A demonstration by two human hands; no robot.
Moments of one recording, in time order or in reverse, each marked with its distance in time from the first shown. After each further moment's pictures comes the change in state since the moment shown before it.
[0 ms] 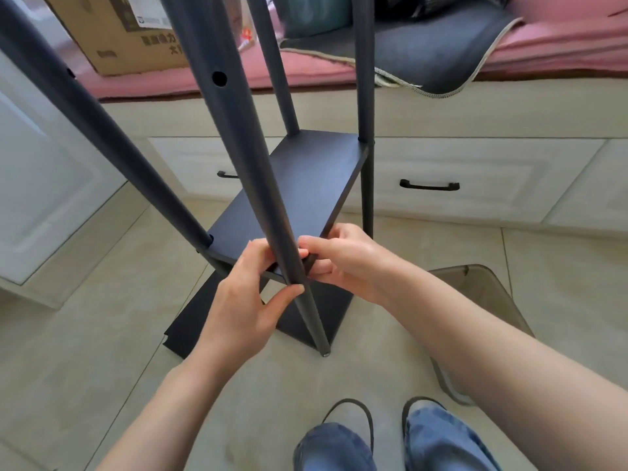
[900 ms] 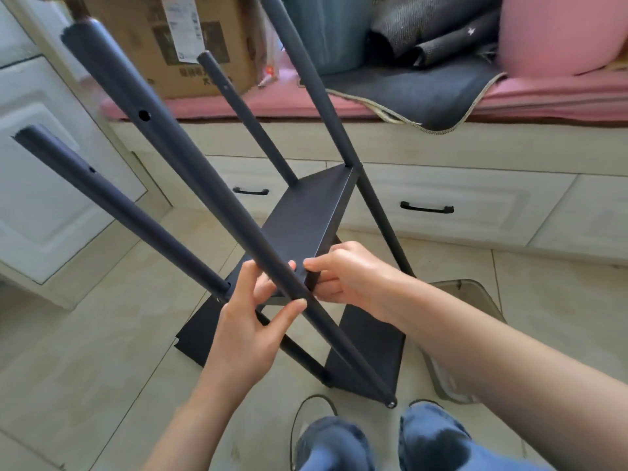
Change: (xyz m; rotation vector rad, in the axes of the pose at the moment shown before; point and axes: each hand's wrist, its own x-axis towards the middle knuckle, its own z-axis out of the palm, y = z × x) left_hand -0.048 0.045 -0.028 -0.125 0.097 -0.249; right_hand -0.052 -0.021 0.030 -0.172 0.045 0.089
